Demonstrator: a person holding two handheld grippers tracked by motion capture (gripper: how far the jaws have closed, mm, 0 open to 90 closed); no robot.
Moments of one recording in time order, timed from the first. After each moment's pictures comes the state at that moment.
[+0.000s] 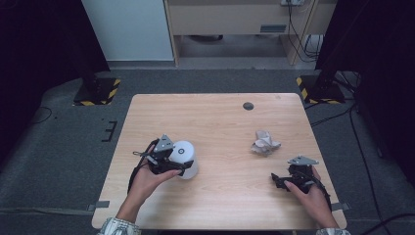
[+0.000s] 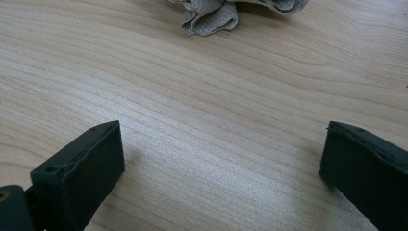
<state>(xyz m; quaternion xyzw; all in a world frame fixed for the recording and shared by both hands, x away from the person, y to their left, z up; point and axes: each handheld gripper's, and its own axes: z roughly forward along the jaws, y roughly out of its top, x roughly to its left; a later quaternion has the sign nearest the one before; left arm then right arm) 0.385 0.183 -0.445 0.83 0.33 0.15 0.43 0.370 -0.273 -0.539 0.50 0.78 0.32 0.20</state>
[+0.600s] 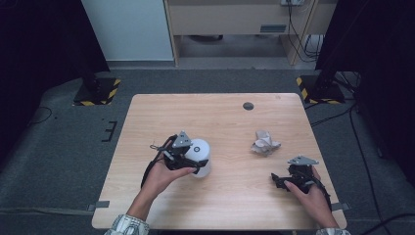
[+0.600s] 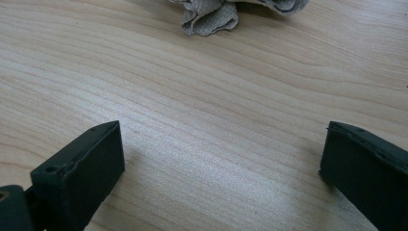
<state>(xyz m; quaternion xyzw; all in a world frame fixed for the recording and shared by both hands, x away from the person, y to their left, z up) 0.394 0.138 -0.441 0.85 0.29 0.13 0.42 0.370 -0.273 -0.539 0.50 0.78 0.32 0.20</state>
